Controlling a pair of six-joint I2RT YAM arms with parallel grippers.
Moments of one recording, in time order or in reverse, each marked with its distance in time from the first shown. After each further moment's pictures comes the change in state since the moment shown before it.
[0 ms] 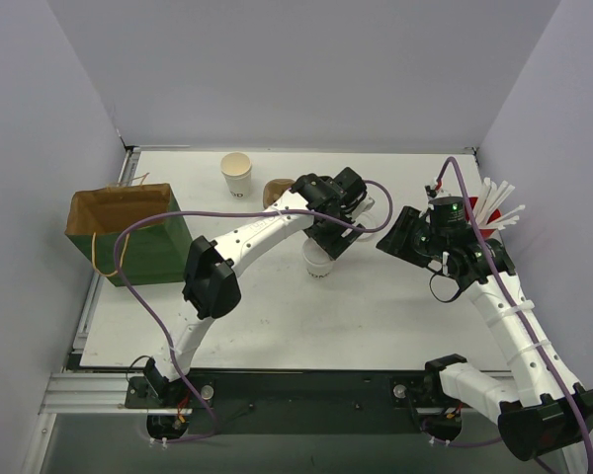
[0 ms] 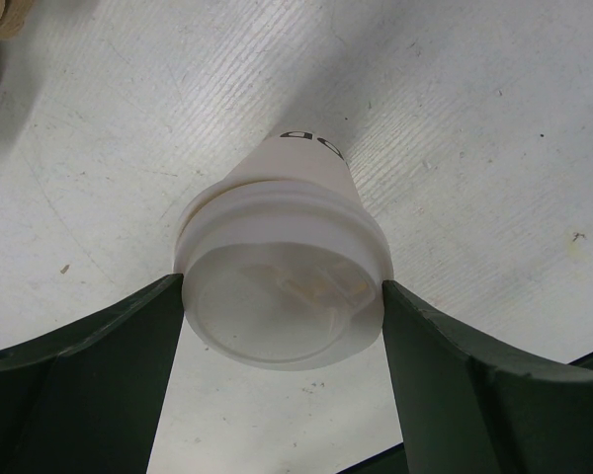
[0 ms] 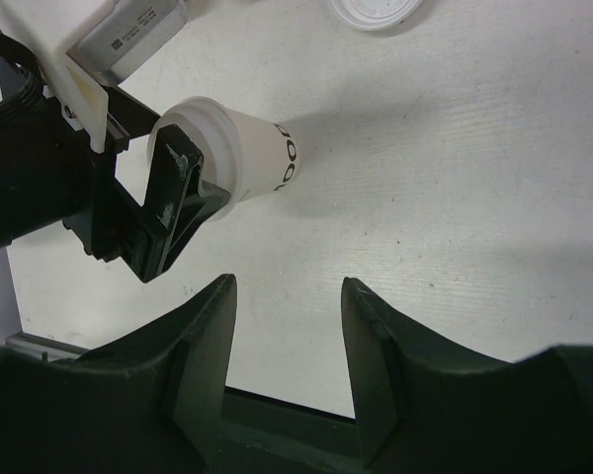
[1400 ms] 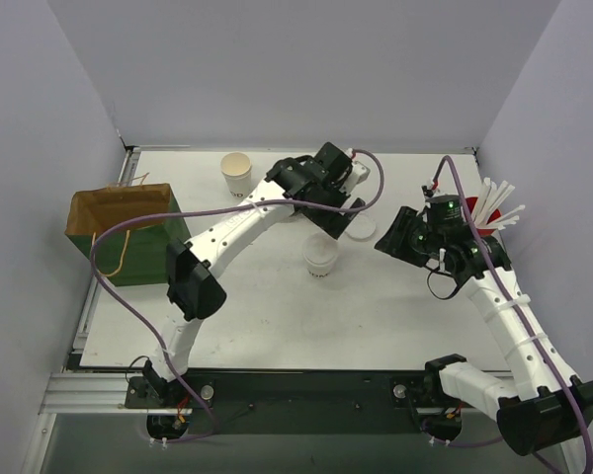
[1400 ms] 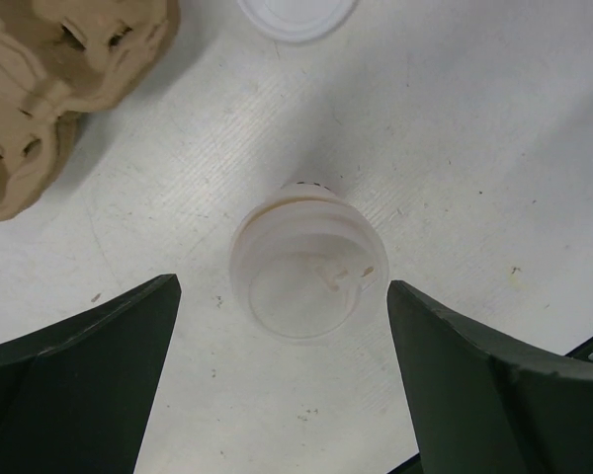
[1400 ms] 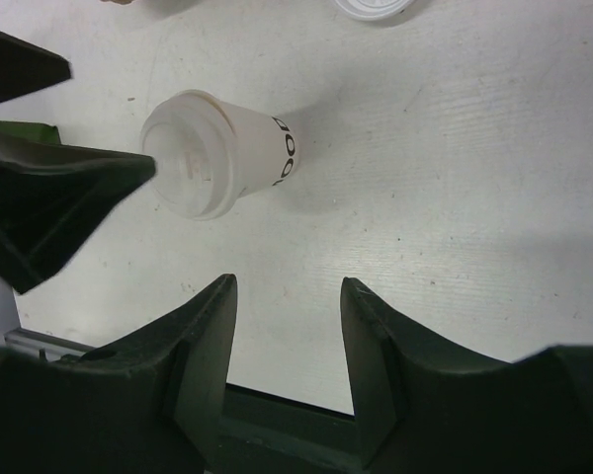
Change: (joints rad) left arm 0.044 -0.079 0.029 0.070 0.059 -0.005; right arm 0.000 0.020 0.000 0.000 -0.010 0.000
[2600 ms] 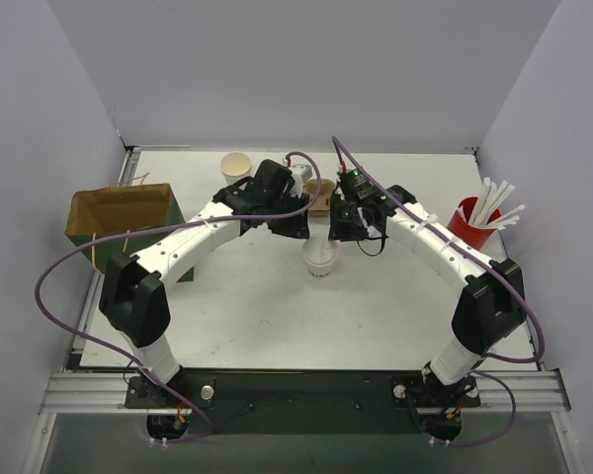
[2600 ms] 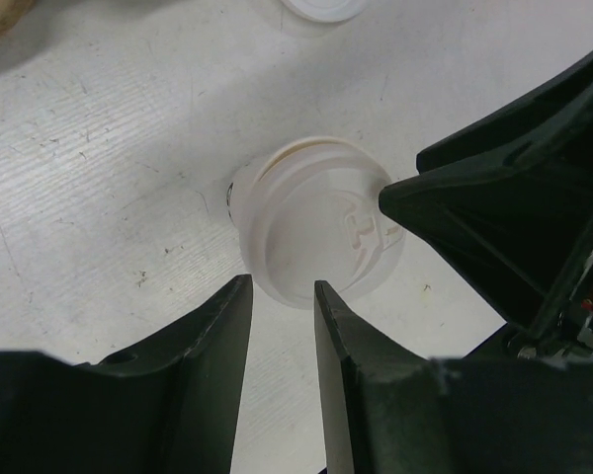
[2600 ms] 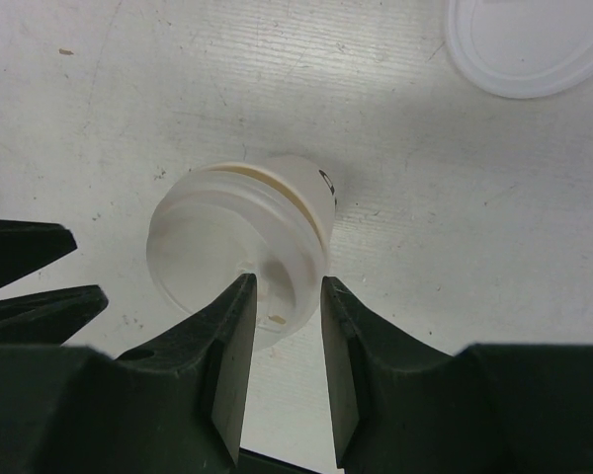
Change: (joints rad) left arm 0.187 -0.441 -0.760 0.526 0.233 -0.326; right arm 0.284 0.595 0.343 0.029 0.162 -0.118
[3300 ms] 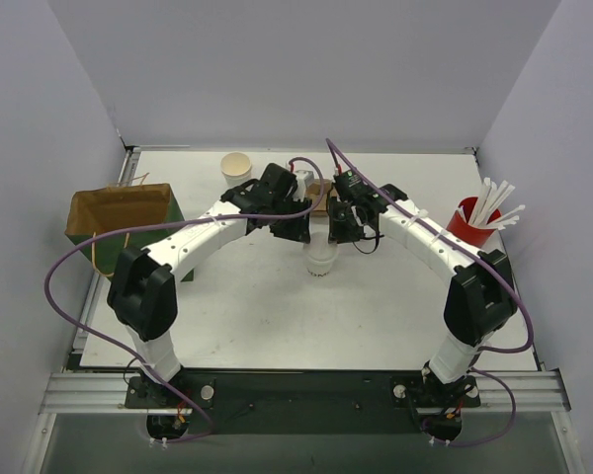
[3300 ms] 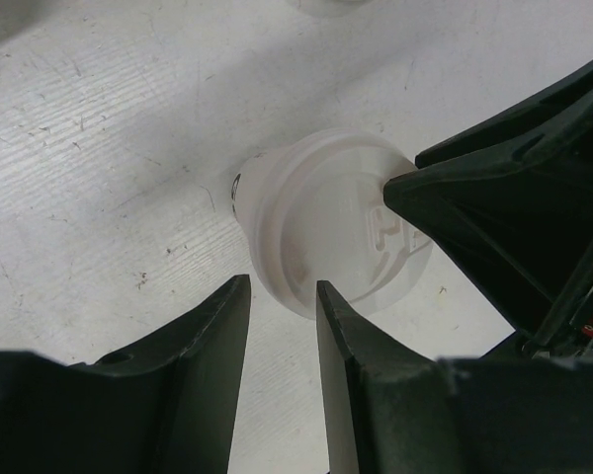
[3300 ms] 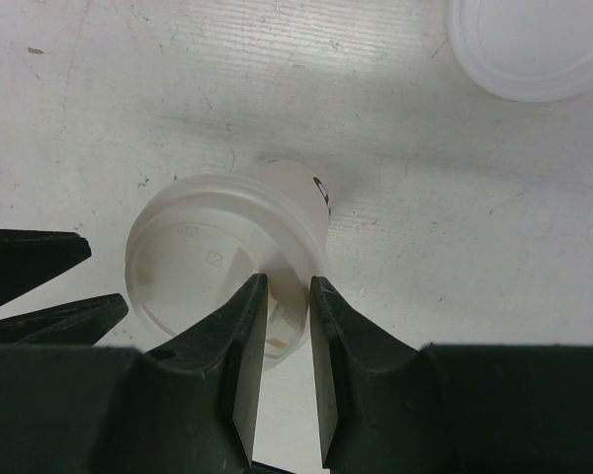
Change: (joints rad) left arm 0.000 0.063 0.000 0.000 0.001 -0.007; right arm 0.001 0.065 0.015 0.002 0.000 -0.002
